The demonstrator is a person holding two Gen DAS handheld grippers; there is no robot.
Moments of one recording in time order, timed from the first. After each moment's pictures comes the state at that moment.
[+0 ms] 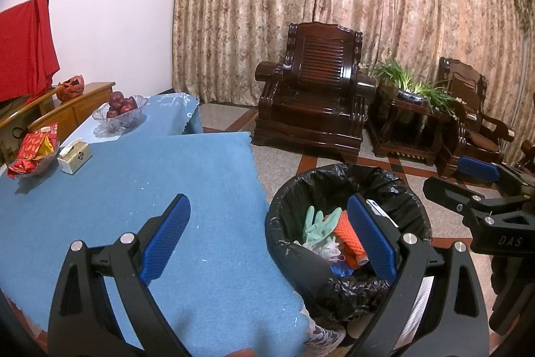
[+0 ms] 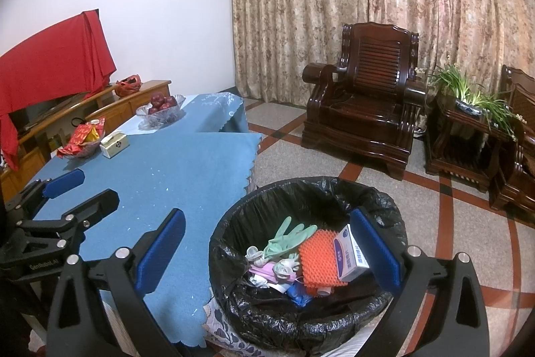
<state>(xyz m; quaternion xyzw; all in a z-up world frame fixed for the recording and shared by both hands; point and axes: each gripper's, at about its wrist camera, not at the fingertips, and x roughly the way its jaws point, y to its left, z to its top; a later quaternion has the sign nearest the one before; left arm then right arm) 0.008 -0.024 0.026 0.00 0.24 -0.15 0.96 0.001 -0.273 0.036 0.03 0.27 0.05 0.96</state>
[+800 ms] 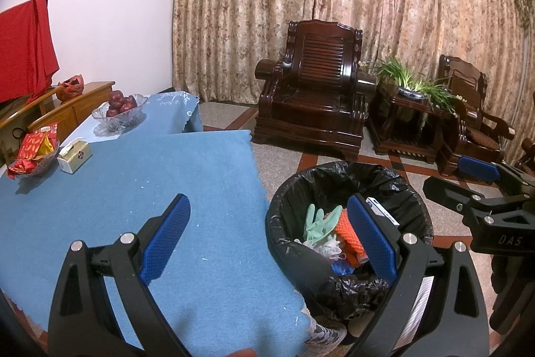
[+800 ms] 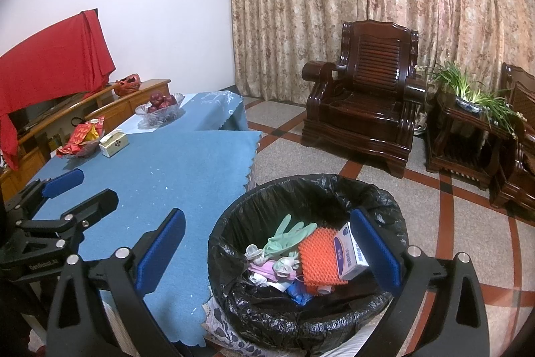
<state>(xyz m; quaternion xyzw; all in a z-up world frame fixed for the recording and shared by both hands) 0.006 -0.021 0.024 0.00 0.25 -0.15 0.96 0.002 -0.275 0.038 0.03 0.27 0.05 0.96</state>
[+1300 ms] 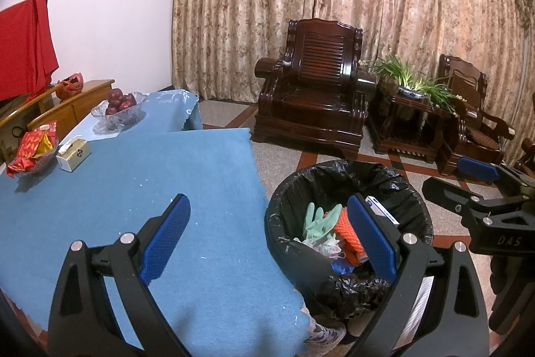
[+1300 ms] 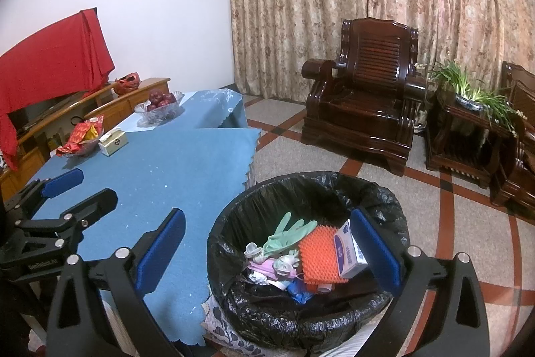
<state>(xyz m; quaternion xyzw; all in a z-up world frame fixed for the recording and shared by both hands) 0.007 -0.023 0.025 0.00 0.25 -0.15 0.96 0.002 -0.276 0.039 0.03 0.27 0.05 0.96</state>
